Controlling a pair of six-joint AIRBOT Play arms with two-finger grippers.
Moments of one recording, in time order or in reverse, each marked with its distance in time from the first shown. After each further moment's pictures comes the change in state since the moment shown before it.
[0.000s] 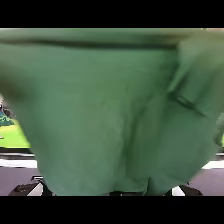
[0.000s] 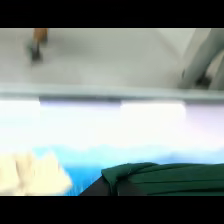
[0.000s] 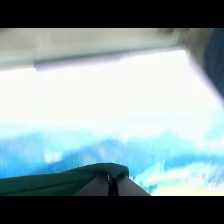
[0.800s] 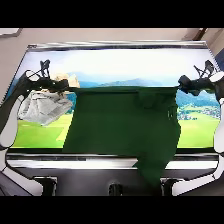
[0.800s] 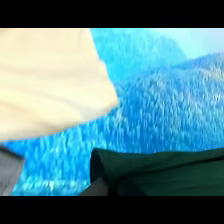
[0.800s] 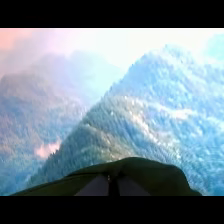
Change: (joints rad) left arm -0.098 -0.929 -0.024 -0.106 0.272 0.057; right arm 0.000 -0.736 -0.328 0.389 -0.554 0.031
